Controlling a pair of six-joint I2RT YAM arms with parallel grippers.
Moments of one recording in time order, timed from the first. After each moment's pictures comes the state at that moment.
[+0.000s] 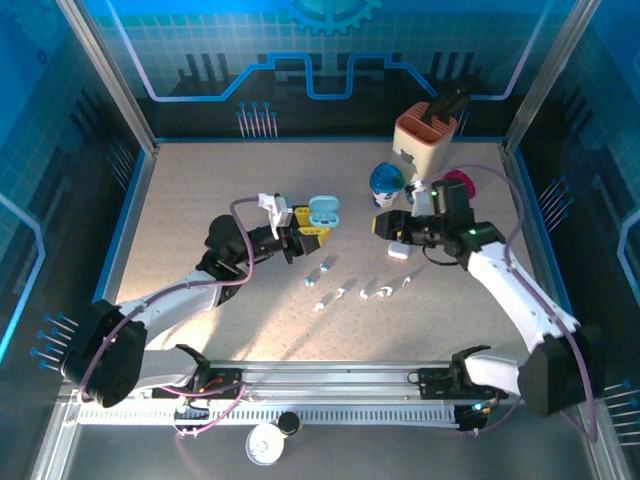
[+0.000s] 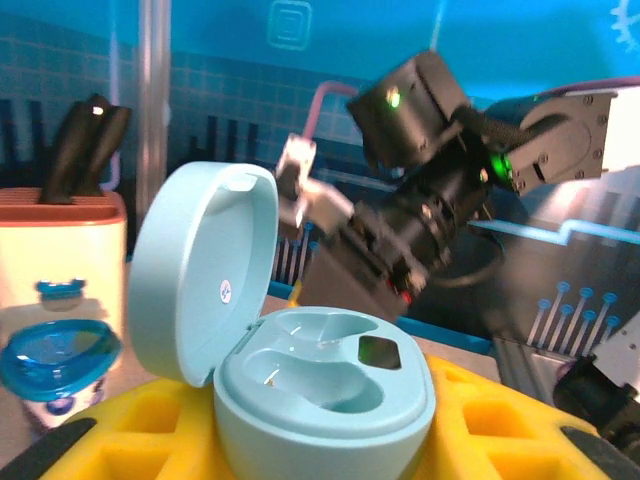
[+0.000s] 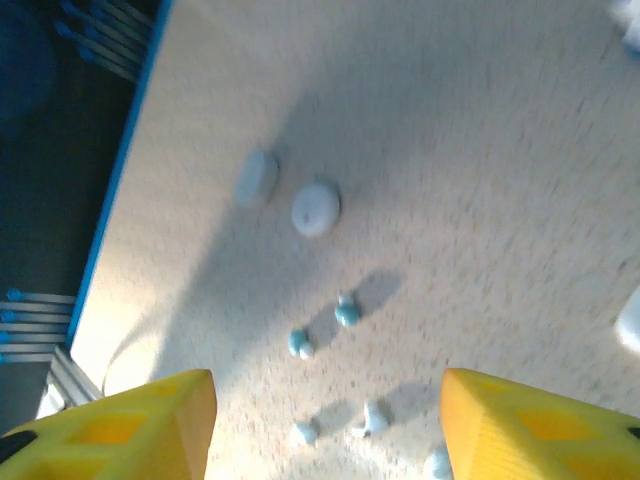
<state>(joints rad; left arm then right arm) -0.47 1.26 0.60 0.87 0.72 -0.28 0.30 1.25 0.97 -0.51 -0.51 0.45</state>
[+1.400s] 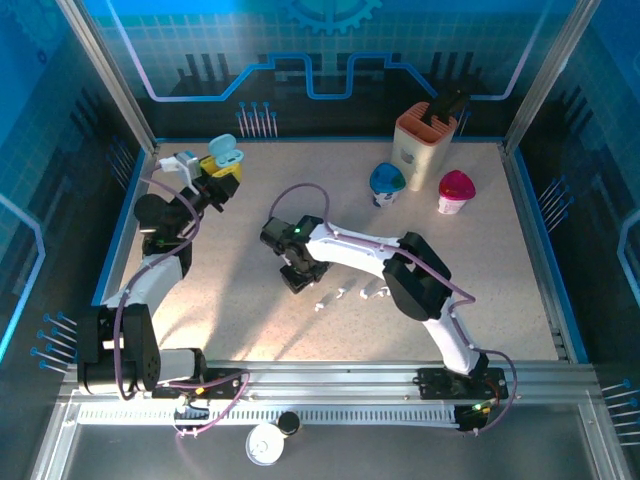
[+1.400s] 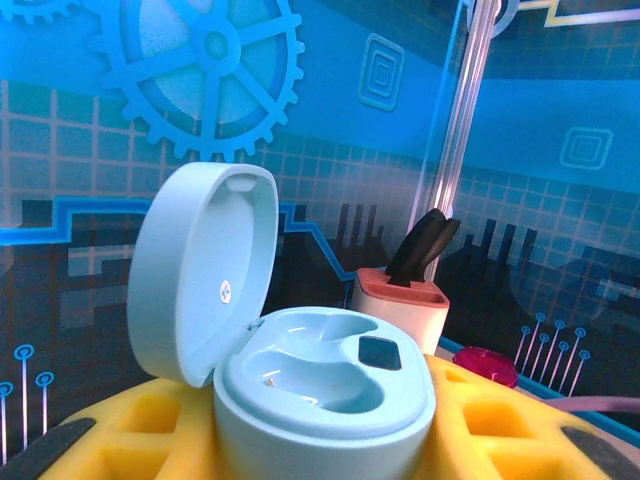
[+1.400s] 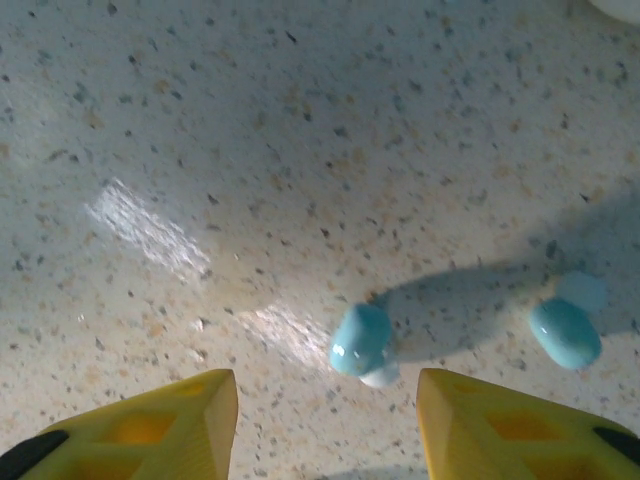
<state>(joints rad) 0.12 1.30 0.68 0.99 0.77 -0.41 0.97 2.20 1.79 -1.06 0.08 0.29</state>
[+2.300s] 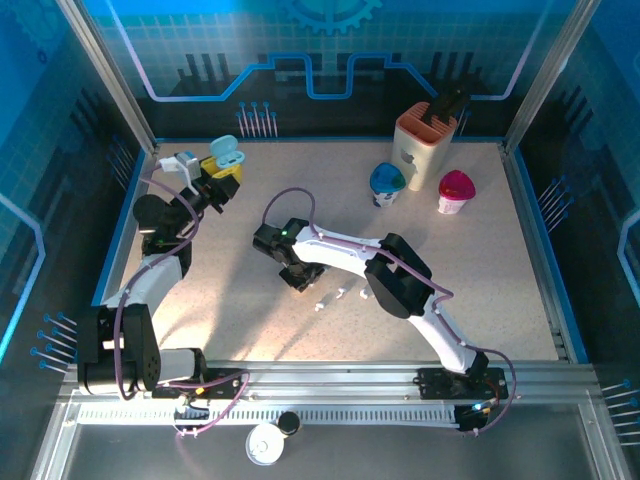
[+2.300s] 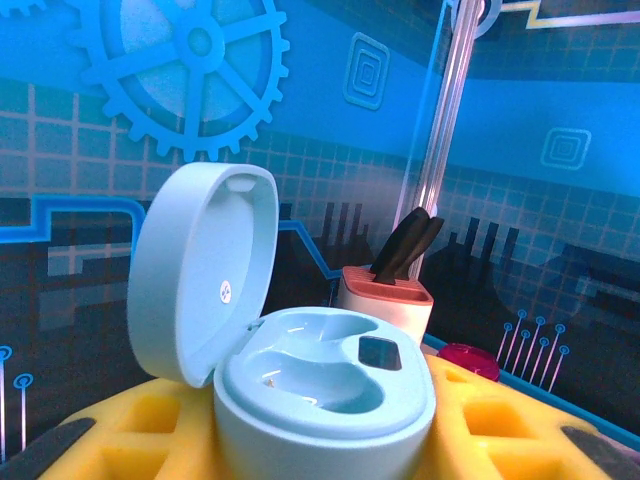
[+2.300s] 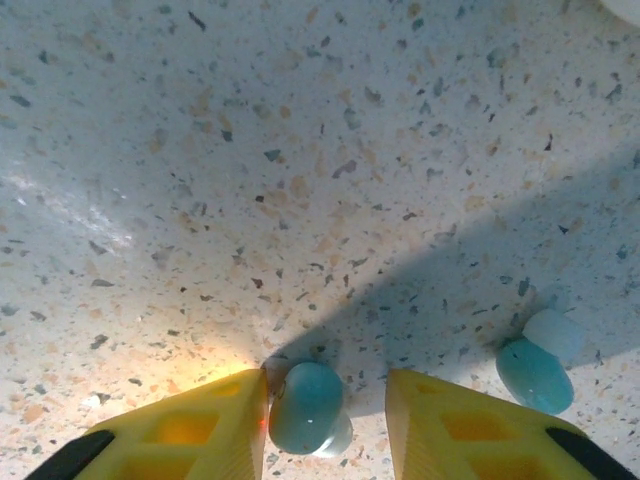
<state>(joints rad) 0.12 1.30 0.68 1.00 0.80 -0.43 0.98 2.32 1.91 -1.17 0.20 0.28</state>
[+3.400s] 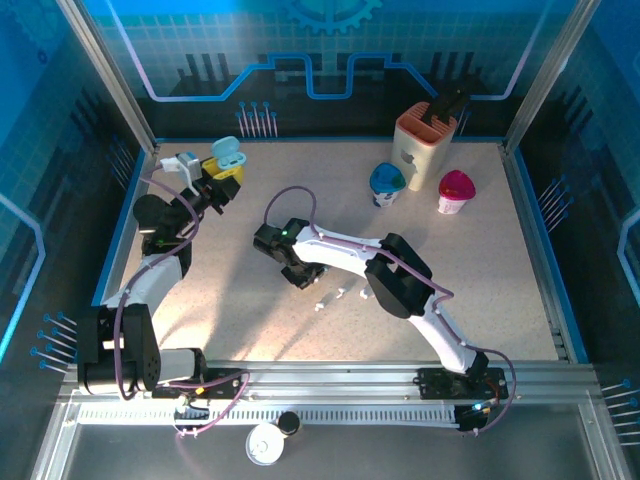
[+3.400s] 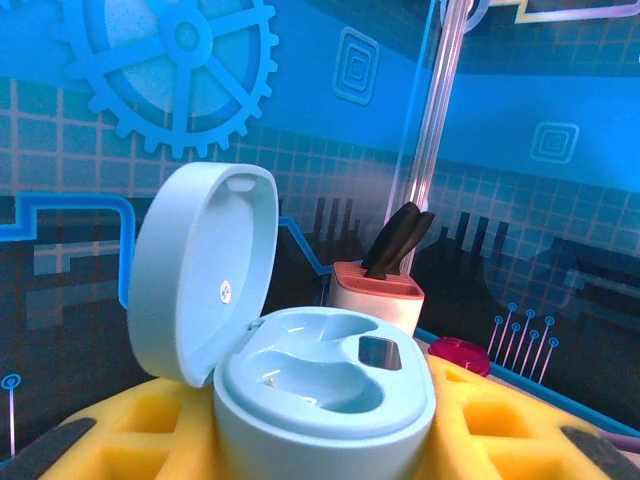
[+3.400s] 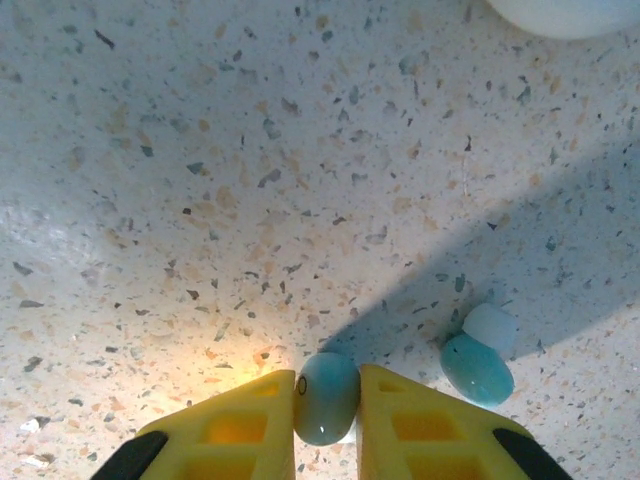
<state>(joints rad) 0.12 1.30 0.68 1.00 0.82 -0.43 0.98 2.31 1.90 -1.17 0.26 0.31</state>
